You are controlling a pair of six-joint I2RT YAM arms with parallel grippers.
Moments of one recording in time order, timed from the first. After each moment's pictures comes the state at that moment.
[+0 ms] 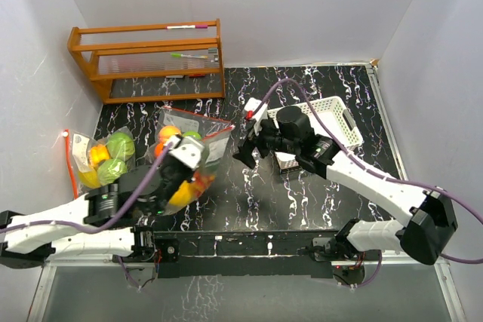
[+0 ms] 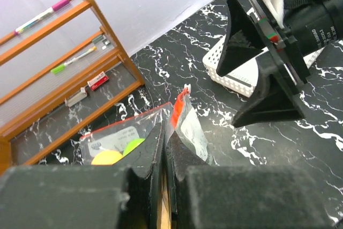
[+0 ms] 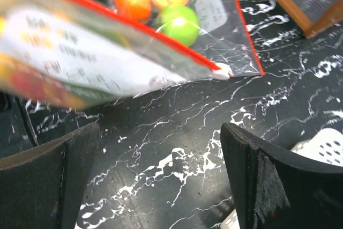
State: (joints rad) left arm -1.37 0.68 0.96 -0.38 -0.84 0.22; right arm 0.76 1.26 1.00 -0.14 -0.33 -0.17
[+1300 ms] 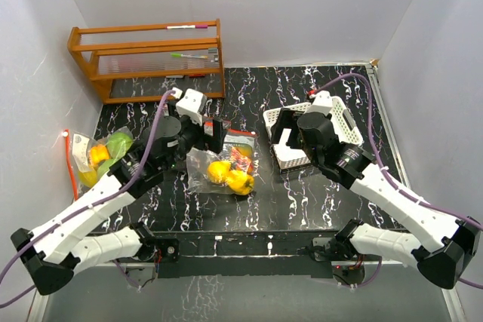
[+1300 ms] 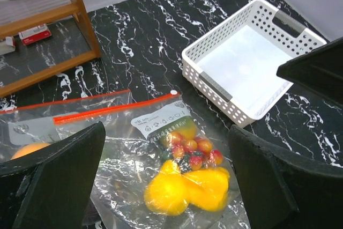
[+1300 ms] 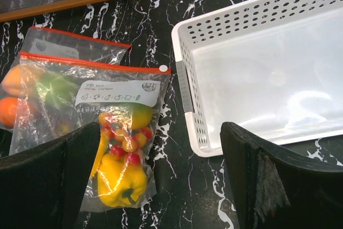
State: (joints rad) left arm -0.82 0.98 1.01 -0.29 -0.29 -0.13; right arm 0.73 1.03 1.00 -0.45 0.45 0.56
